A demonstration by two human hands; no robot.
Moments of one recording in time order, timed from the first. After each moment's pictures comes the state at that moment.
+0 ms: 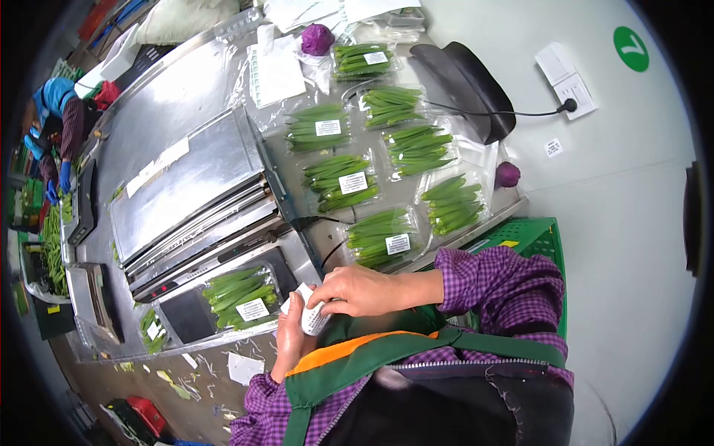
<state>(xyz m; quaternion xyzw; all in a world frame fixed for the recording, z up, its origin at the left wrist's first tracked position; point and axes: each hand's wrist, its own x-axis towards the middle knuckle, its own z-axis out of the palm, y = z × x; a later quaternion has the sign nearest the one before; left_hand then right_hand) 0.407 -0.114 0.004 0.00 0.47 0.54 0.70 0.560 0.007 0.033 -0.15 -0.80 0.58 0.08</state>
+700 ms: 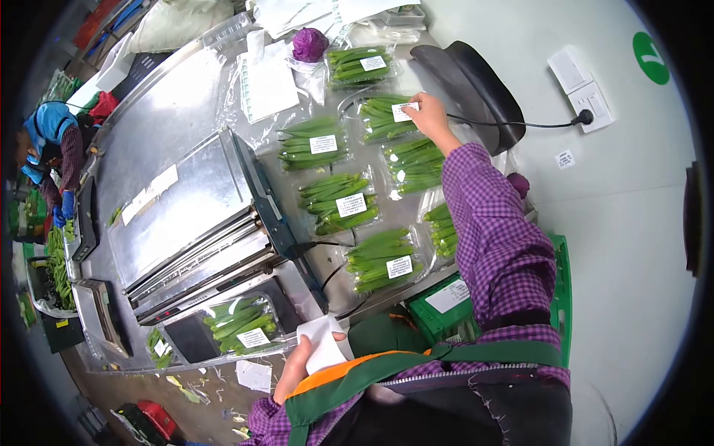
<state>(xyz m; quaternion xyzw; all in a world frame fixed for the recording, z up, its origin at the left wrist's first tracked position) 0.407 -0.105 0.042 -0.01 0.51 0.33 0.80 0.699 0.322 -0.078 -0.66 -0.69 0.19 0.24</state>
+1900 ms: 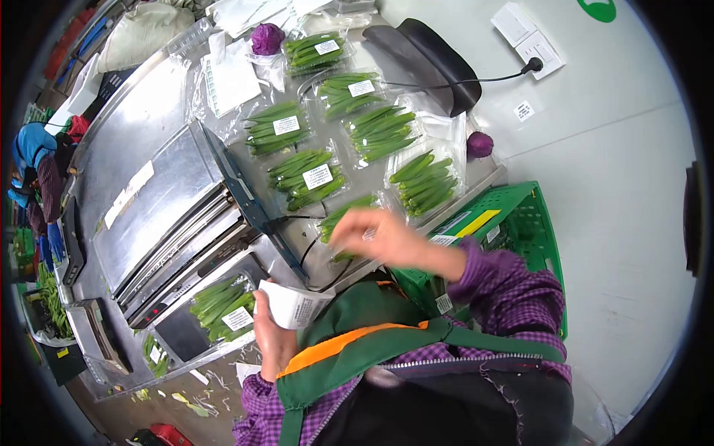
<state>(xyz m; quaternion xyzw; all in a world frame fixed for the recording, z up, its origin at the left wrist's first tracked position) 0.413 -0.095 0.013 -0.09 0.52 0.56 0.64 0.637 0.032 0.038 -0.38 -0.61 0.65 0.25</state>
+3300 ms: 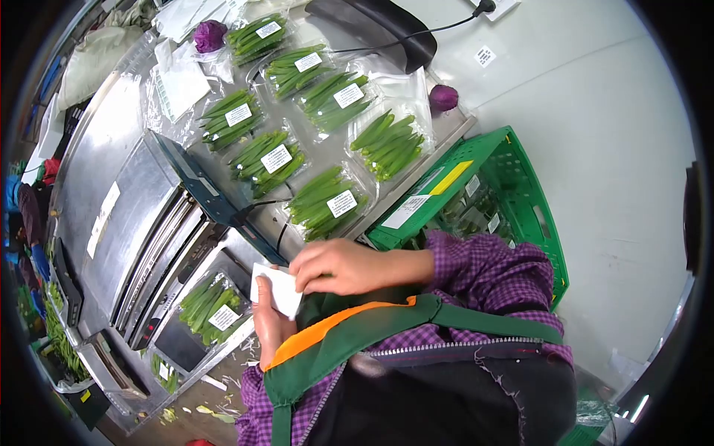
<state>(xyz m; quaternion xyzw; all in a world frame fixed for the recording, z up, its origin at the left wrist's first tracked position) 0.432 -0.100 -0.001 0.02 0.54 0.49 0.68 0.620 -0.032 0.028 -0.25 -0.76 0.52 0.30</state>
